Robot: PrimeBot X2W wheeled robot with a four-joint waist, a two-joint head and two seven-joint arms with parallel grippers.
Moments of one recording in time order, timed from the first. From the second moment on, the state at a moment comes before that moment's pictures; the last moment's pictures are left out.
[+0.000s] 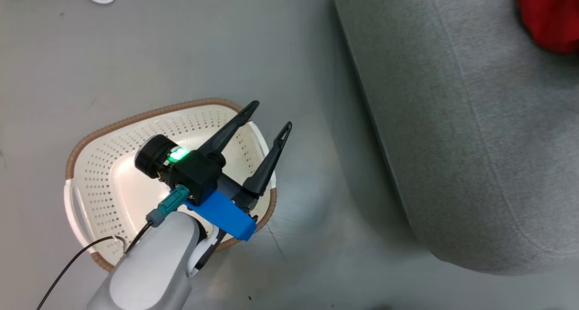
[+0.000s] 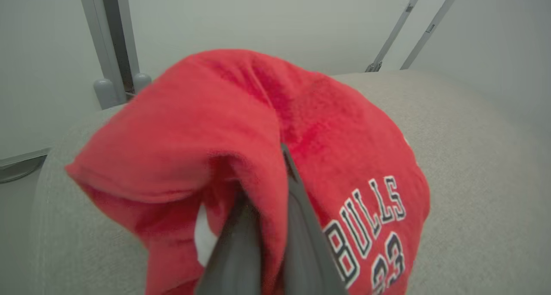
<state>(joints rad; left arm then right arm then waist) -0.60 0.21 -0.60 0.29 -0.30 -0.13 -0.26 -0.96 -0.34 -0.42 0.79 -0.07 0.13 -0.07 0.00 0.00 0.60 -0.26</state>
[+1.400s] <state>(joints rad) -0.28 0.08 -0.39 0.36 -0.35 -0.13 -0.26 -0.49 -0.28 -0.22 0.62 -0.04 0.13 -0.12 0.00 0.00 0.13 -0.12</state>
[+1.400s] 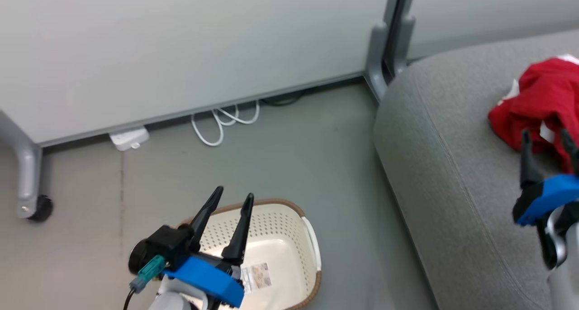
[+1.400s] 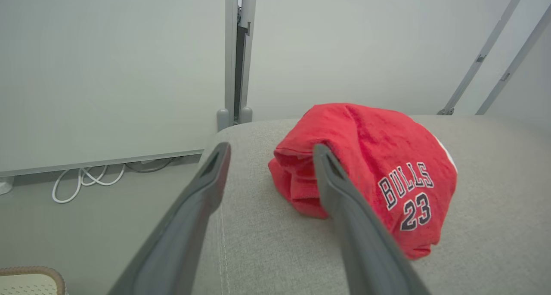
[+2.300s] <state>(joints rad) -0.08 0.05 -0.11 0.33 -0.31 -0.13 -0.26 0.06 -0.06 -0.09 0.02 0.05 0.13 -0.02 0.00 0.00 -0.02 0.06</state>
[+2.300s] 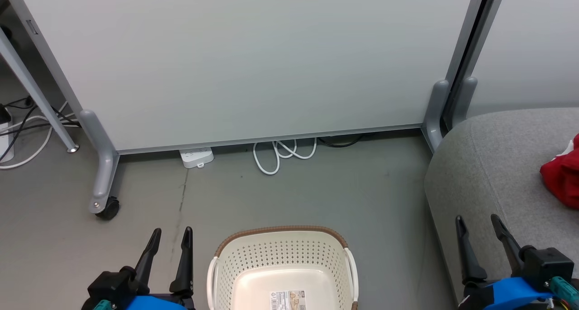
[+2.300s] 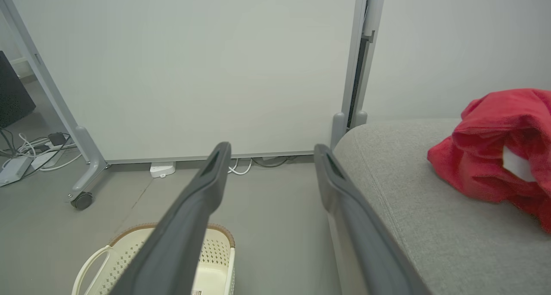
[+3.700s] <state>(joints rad) -0.01 0.05 -0.14 0.45 -0.35 -0.13 -0.25 0.09 -0.04 -0.09 0.18 0.15 0.13 -0.03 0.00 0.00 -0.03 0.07</state>
